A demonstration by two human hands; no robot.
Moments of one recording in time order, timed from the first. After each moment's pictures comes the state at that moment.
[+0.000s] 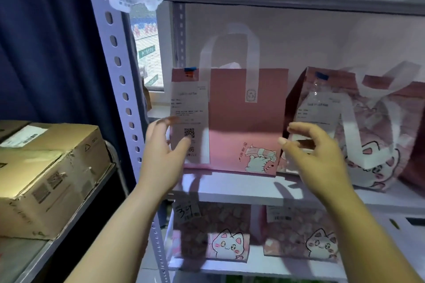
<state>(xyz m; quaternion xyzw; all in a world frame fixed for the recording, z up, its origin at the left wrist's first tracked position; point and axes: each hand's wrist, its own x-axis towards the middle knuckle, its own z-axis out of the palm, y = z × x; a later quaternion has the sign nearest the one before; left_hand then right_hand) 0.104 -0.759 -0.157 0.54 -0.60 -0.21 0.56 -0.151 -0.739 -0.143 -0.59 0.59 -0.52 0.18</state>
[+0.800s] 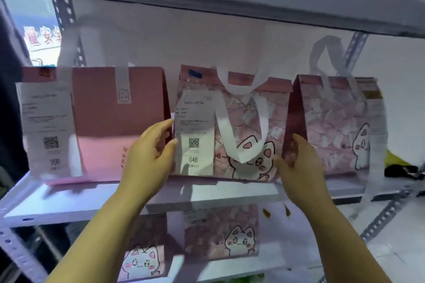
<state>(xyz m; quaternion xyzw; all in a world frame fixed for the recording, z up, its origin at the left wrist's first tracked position) -0.087 -0.771 -0.163 0.46 -0.69 -0.18 0.53 -0.356 -0.717 -0.171 -0.51 0.72 -0.45 0.07</state>
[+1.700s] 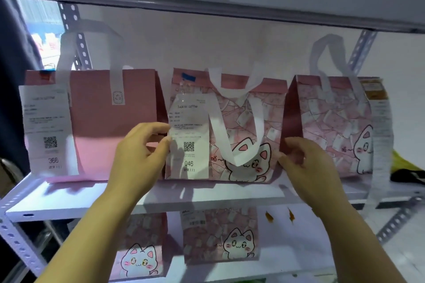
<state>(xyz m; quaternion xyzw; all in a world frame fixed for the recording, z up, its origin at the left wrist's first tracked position) -0.098 -0.759 -0.150 0.49 -0.68 -0.12 0.53 -0.388 -0.710 -0.159 -0.58 0.69 -0.44 0.01</state>
